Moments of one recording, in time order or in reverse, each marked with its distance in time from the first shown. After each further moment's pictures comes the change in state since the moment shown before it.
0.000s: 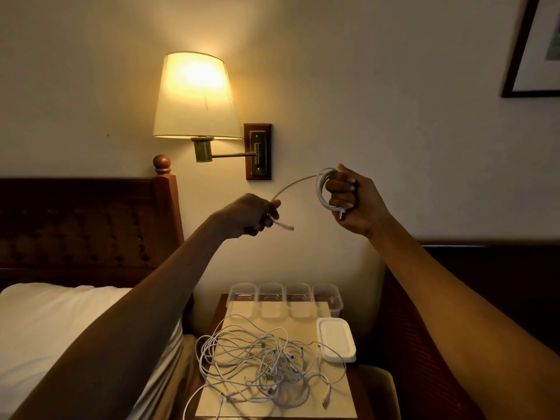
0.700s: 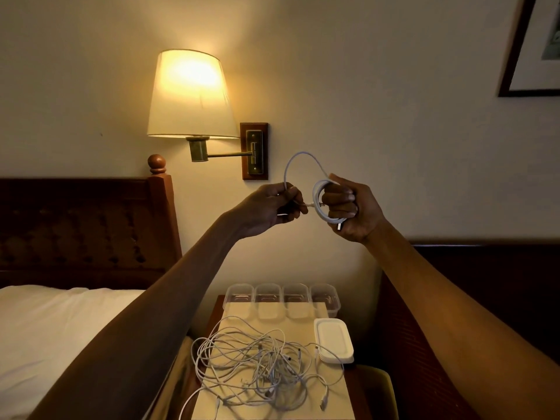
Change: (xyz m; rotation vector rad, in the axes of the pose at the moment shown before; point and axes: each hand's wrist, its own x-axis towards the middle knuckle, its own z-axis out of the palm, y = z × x) left_hand -0.001 0.018 0.032 -0.286 -0.218 0.327; right_hand -0.007 0.006 -0.007 0.029 -0.016 0.097
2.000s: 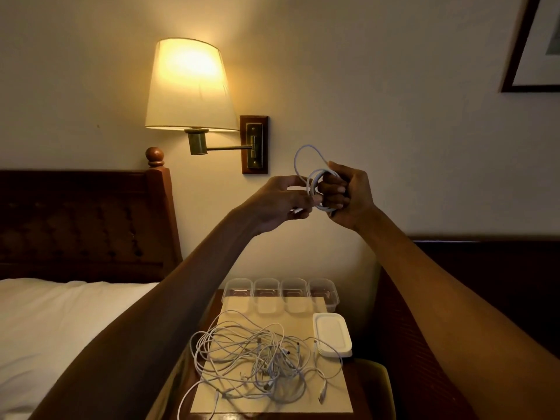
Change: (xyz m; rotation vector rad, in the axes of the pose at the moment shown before) left_hand -0.010 0.017 0.029 0.036 0.097 -0.048; right_hand 0.015 0.006 0.020 -0.283 0.280 -0.248
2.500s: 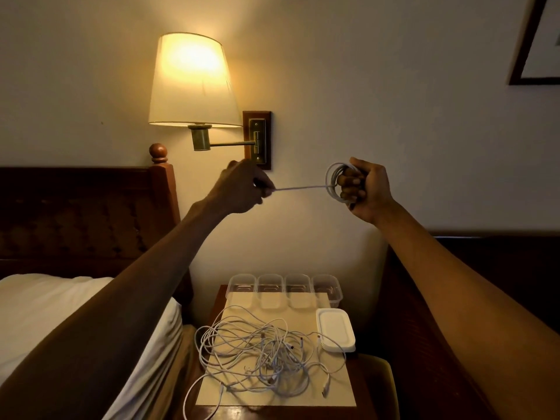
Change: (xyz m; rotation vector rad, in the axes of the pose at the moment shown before) left_hand -0.005 -0.005 -0.070 1.034 0.299 0.285; right_hand -0.003 -0.017 -0.023 -0.089 0.208 -0.058
